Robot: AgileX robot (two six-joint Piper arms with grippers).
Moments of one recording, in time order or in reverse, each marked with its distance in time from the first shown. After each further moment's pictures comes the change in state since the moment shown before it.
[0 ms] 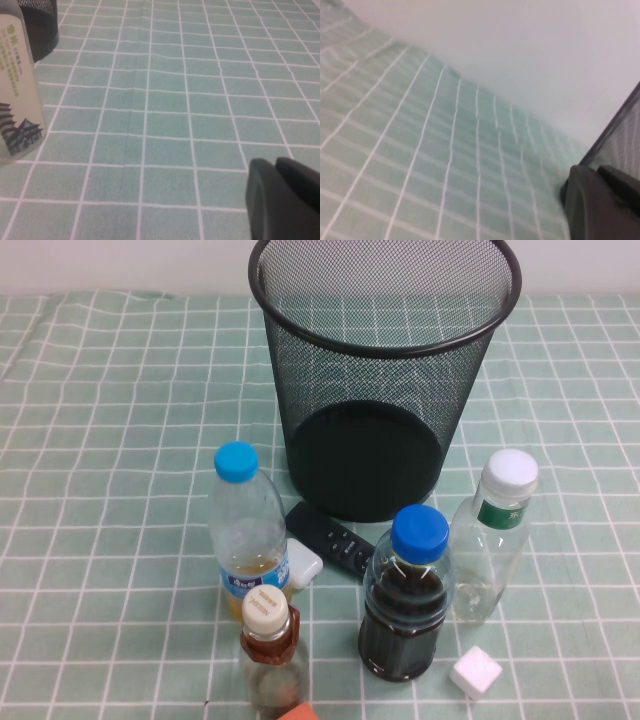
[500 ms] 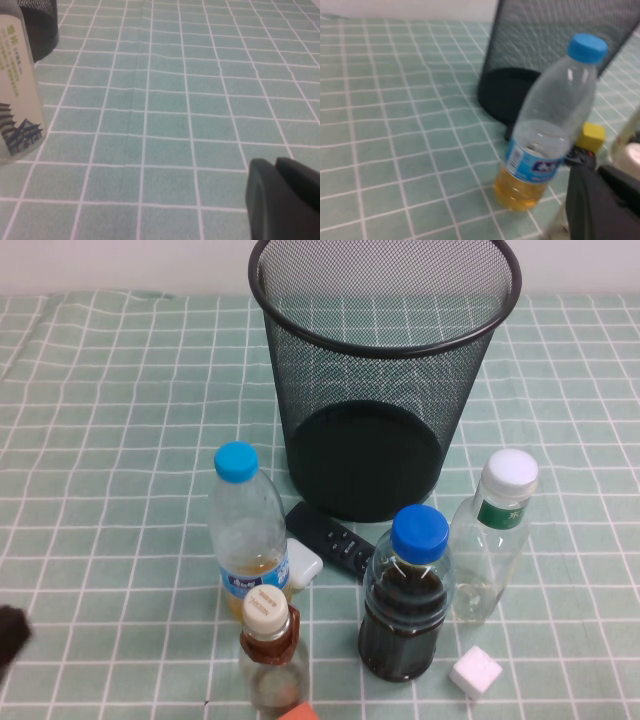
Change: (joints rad) right arm 0.000 0.000 0.000 0.000 0.000 0.000; left arm -0.206 0.254 -0.463 -0.018 0.477 0.335
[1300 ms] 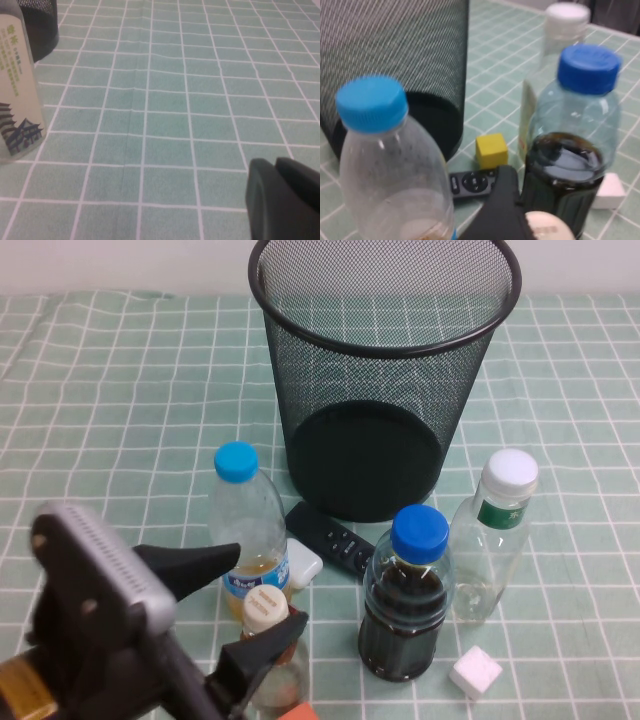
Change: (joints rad) right arm 0.000 0.000 0.000 0.000 0.000 0.000; left arm -0.623 0.588 0.001 -0.109 -0.623 0.338
